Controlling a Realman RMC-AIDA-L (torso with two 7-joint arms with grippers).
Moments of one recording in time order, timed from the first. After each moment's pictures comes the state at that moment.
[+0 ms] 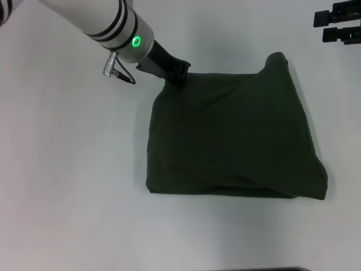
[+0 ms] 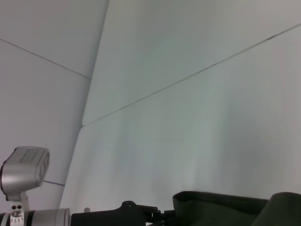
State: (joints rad) left arm -1.11 -2.17 -1.99 -0.52 -0.52 1.03 -2.78; right arm 0.65 1.84 -0.53 -0.75 -2.22 -1.68 2.57
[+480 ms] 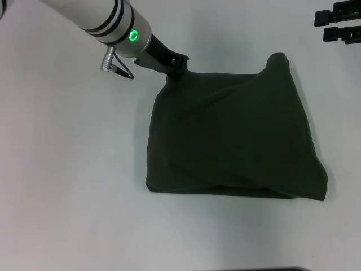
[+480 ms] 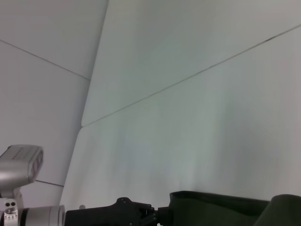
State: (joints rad) left arm -1.10 -2.16 -1.99 -0.56 -0.52 1.04 -2.80; right arm 0.65 1.84 -0.53 -0.75 -2.22 -1.68 2.57
